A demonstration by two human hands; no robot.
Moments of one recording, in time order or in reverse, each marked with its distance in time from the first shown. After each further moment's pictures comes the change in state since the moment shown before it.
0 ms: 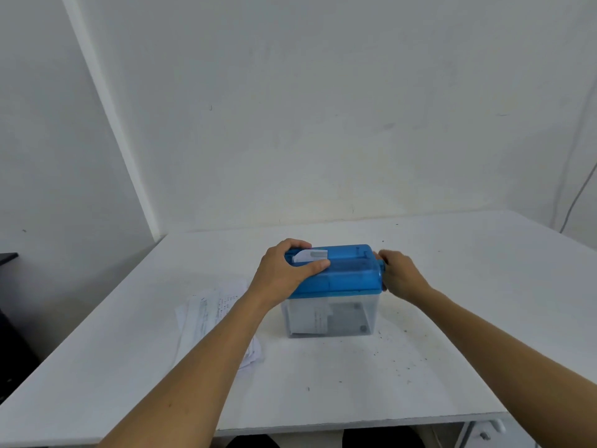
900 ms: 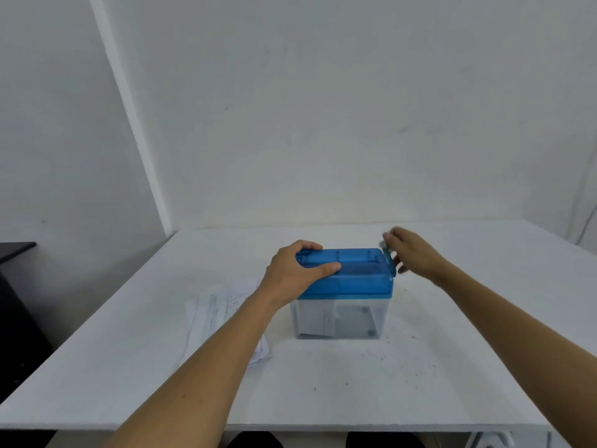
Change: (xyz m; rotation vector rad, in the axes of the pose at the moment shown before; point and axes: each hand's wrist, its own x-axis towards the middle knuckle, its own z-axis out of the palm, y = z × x) left_hand -0.002 -0.001 -0.002 0.034 -0.006 -0.012; right_hand 0.013 -0.025 -0.040 0.136 -0.070 -0.083
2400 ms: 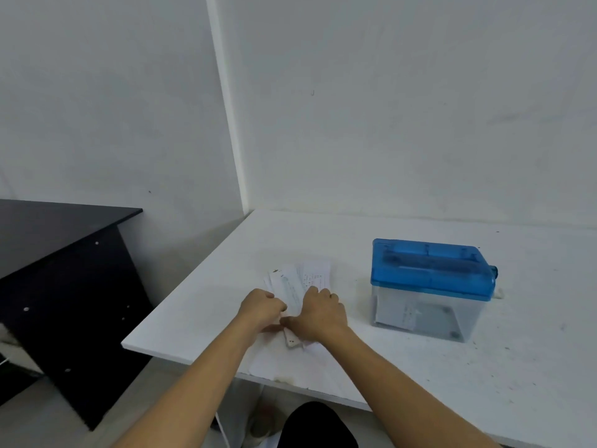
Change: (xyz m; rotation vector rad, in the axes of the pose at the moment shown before) left_hand -0.099 -0.103 -0.115 -0.118 0.254 -0.764; right_hand -0.073 -0.117 0.287 -0.538 -0.319 -0.063
